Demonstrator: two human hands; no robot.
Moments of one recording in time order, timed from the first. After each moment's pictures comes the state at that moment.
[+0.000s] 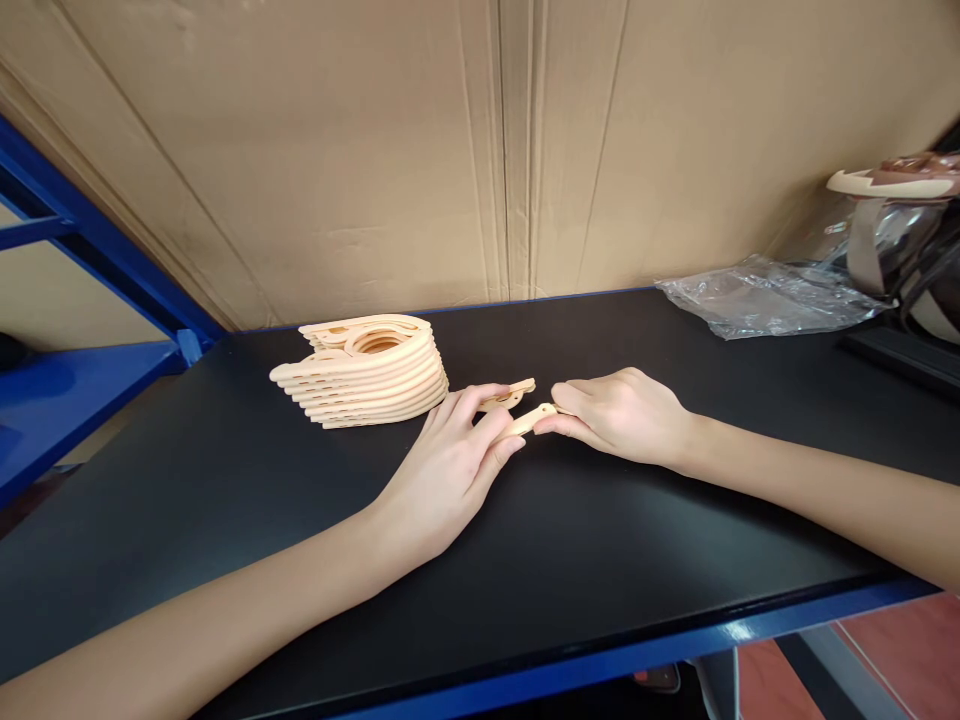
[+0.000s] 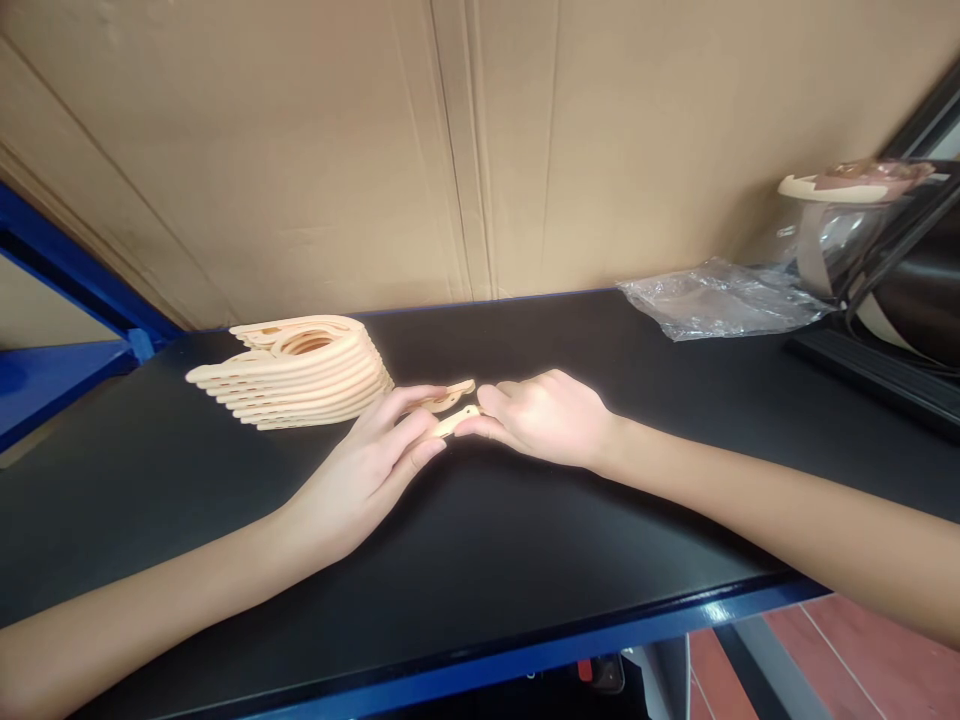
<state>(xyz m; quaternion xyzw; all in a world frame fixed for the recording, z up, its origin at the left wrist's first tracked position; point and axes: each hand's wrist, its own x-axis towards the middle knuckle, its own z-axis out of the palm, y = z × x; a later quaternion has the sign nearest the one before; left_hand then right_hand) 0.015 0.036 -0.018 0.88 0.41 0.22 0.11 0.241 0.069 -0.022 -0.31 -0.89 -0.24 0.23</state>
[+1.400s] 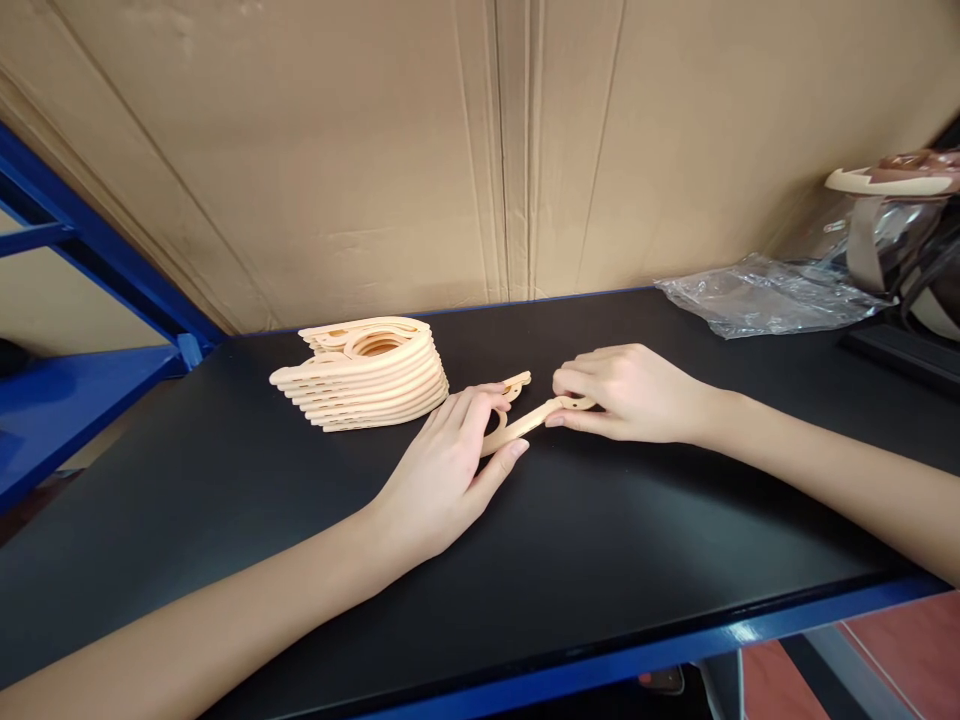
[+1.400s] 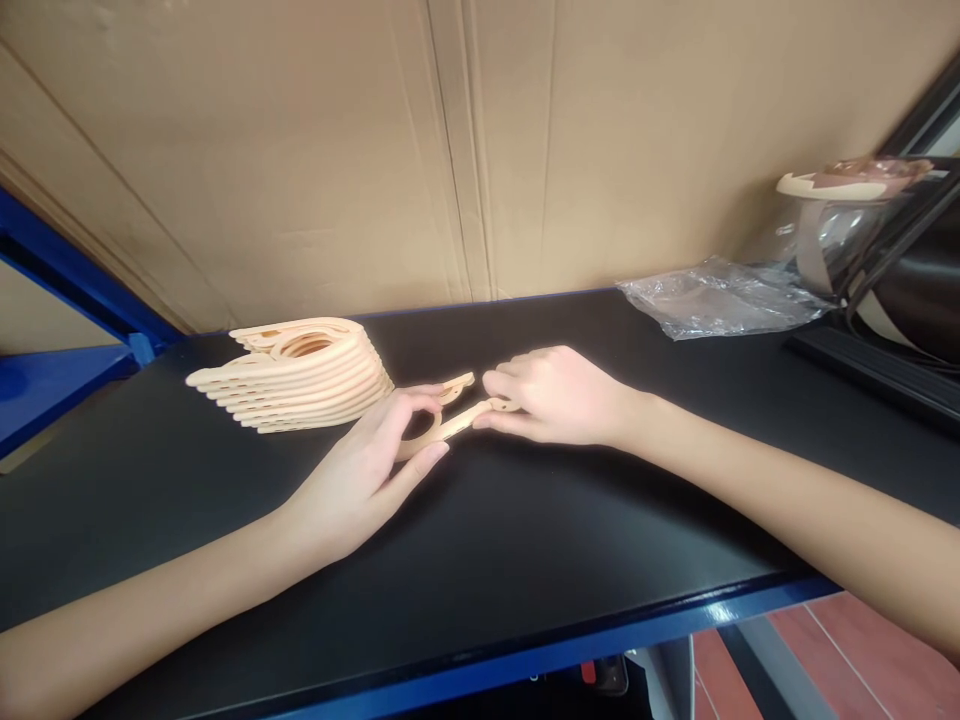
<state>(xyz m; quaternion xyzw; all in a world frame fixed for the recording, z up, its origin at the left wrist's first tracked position) 0.015 0.037 -0.015 0.87 0.41 0.24 0.11 0.256 0.083 -0.002 -0.31 -0.94 -0.08 0.15</state>
